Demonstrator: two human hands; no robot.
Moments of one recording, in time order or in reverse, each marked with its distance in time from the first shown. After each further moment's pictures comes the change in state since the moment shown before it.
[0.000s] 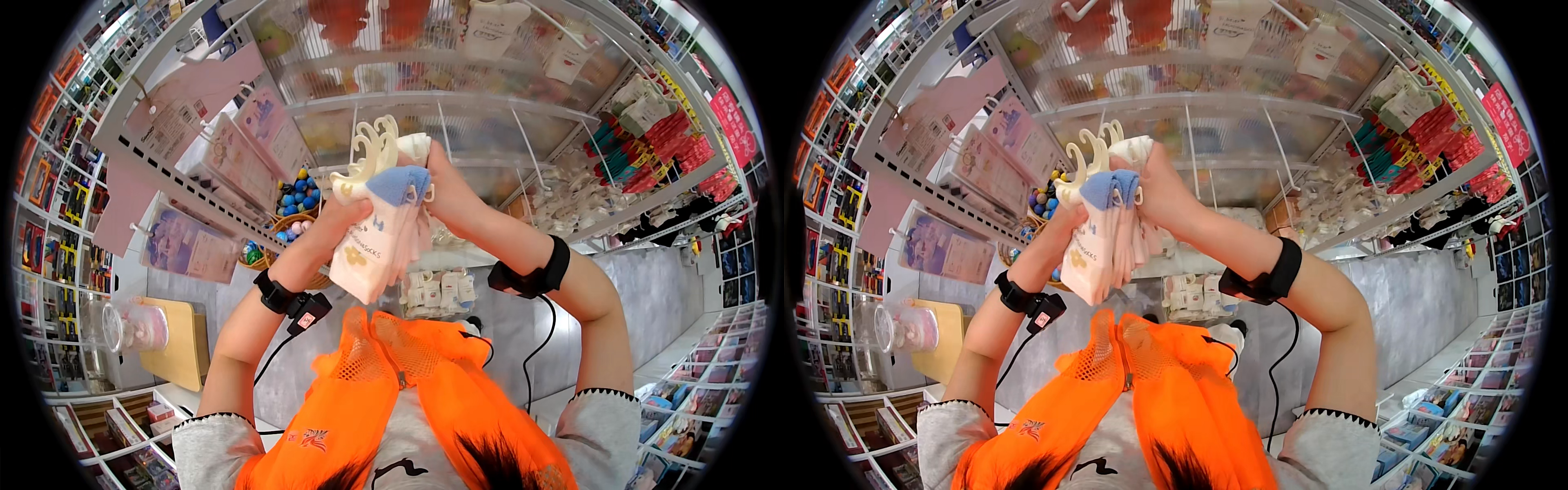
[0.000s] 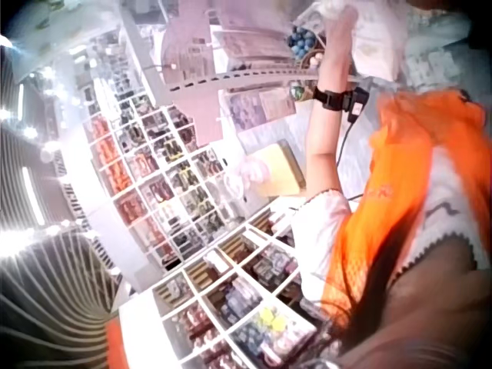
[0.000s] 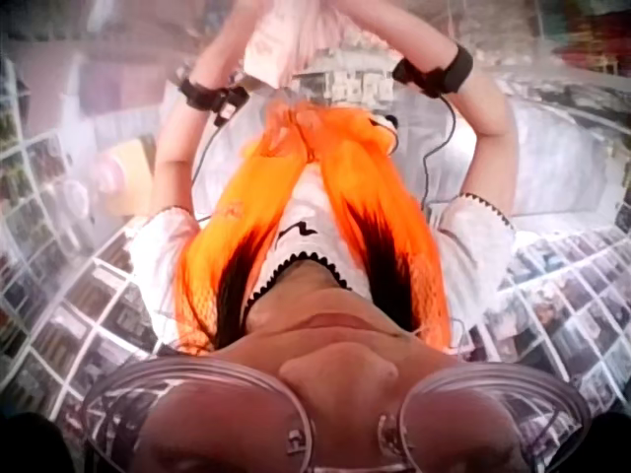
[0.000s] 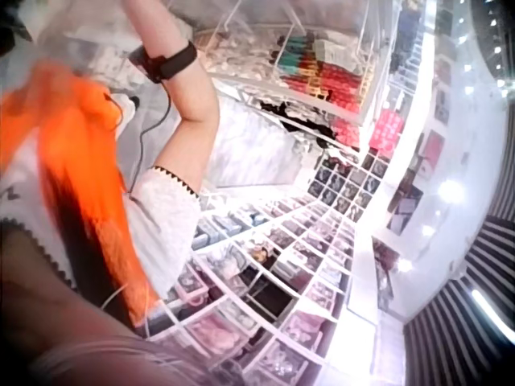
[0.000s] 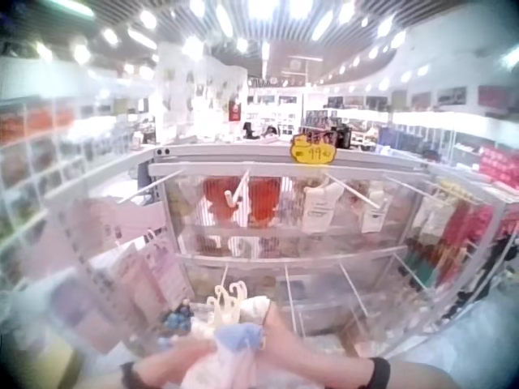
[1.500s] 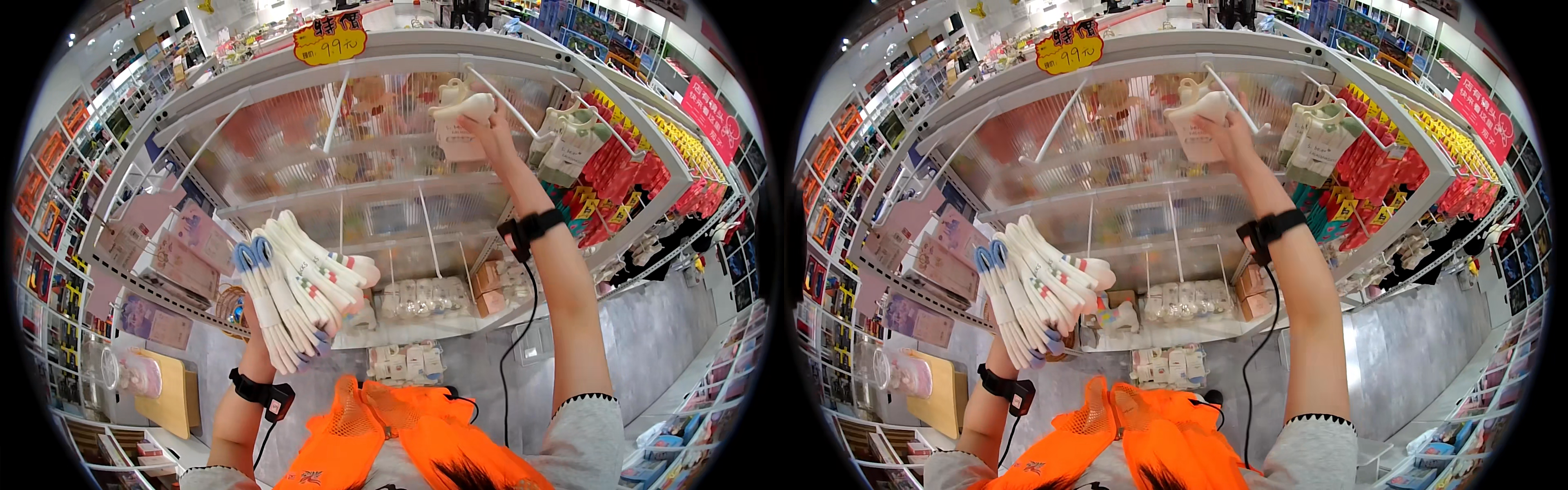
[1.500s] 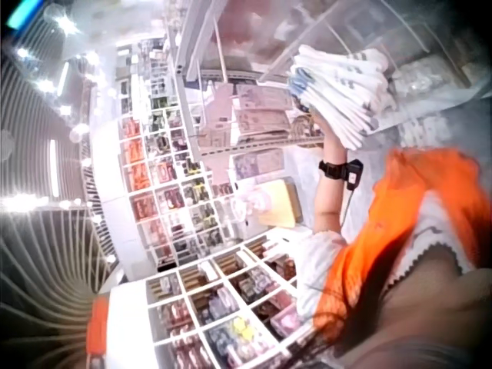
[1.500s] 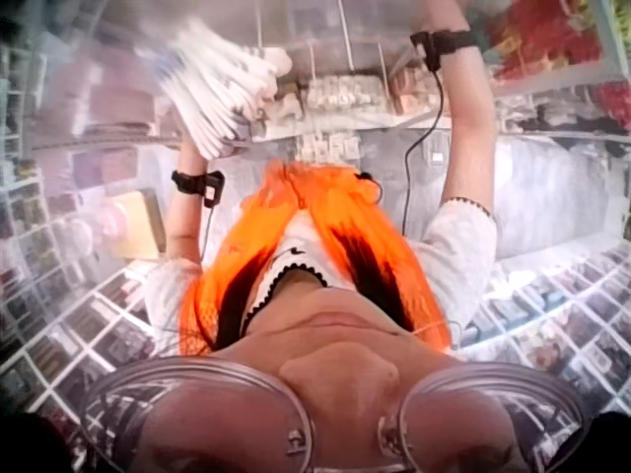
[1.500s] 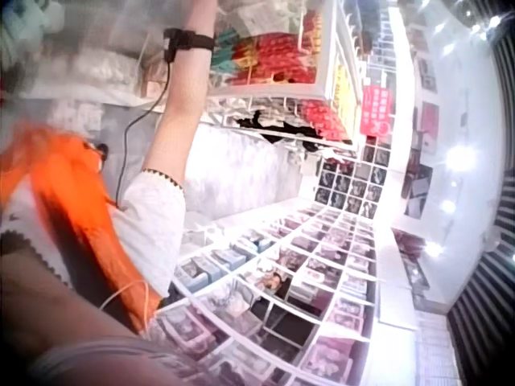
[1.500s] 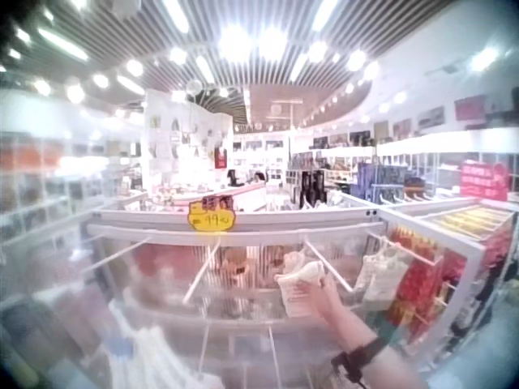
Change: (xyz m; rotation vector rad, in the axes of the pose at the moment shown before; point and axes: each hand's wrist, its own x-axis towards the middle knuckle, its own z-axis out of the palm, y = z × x) left_hand 0.074 -0.040 0.101 -0.547 0.159 0.138; right_hand 0.090 -0.016 -0.364 -0.118 0.410 -0.353
